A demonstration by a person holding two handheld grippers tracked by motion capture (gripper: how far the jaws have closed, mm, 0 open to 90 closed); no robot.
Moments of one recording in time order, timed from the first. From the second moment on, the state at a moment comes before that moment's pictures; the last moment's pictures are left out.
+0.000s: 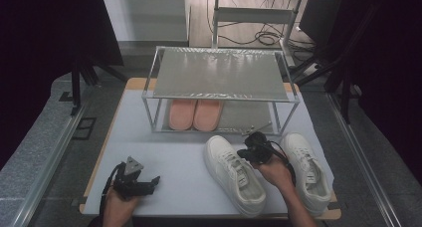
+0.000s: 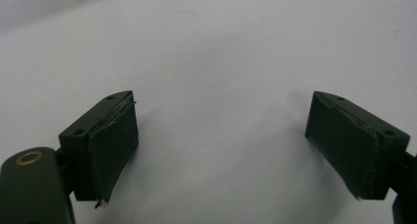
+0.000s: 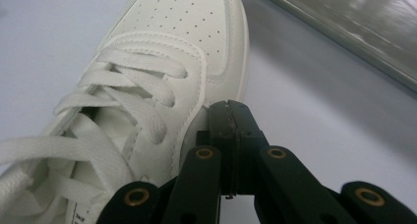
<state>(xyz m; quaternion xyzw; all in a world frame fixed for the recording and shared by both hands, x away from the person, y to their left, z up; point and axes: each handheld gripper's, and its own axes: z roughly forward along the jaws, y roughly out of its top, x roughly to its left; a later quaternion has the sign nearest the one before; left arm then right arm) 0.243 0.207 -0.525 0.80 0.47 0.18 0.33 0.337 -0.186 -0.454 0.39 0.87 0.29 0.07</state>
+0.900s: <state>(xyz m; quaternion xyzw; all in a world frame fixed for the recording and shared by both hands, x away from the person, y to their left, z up) 0.242 0.207 -0.525 0.80 0.47 0.18 0.33 0.317 -0.204 -0.437 0.37 0.87 0.31 0.09</state>
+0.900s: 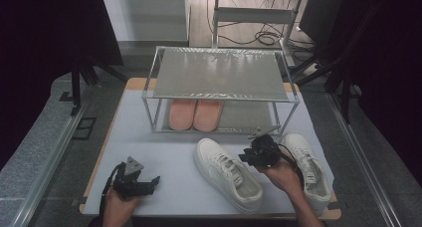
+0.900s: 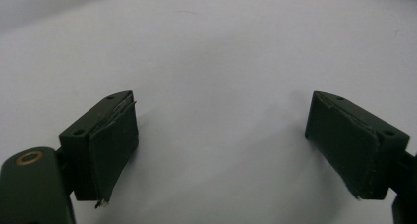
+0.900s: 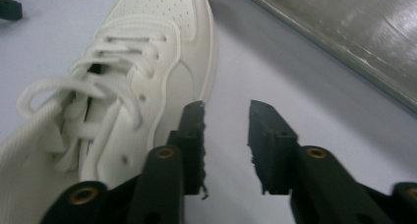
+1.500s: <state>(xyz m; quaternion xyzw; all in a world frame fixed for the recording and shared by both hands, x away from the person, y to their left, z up) 0.242 0.207 -0.525 0.80 0.47 0.18 0.33 0.279 -0.238 -0.425 0.37 0.87 0.31 0.08</state>
